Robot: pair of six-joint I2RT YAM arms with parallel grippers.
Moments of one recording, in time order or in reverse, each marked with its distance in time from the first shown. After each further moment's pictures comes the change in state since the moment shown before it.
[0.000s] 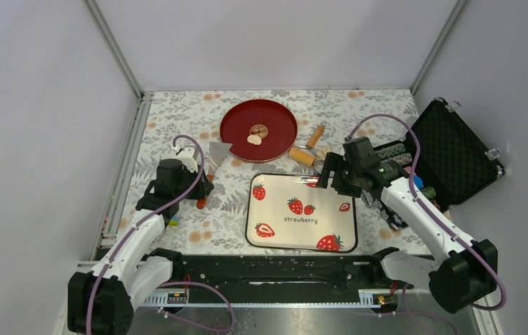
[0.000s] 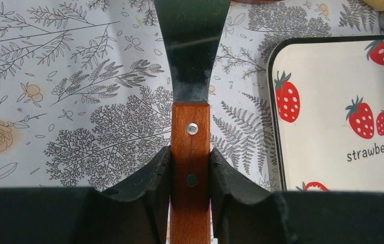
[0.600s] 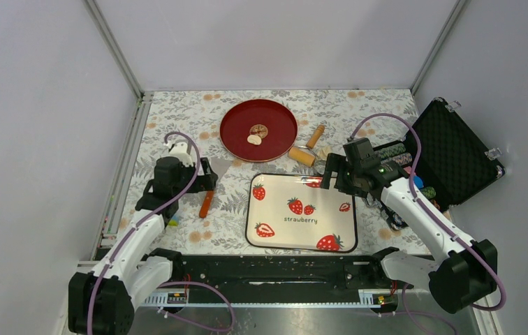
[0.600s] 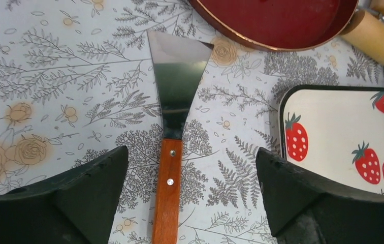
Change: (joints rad) left arm 0.010 0.017 -0.003 0.101 -0.107 -0.048; right arm -0.007 -0.006 -0.020 -0.021 0.092 -0.044
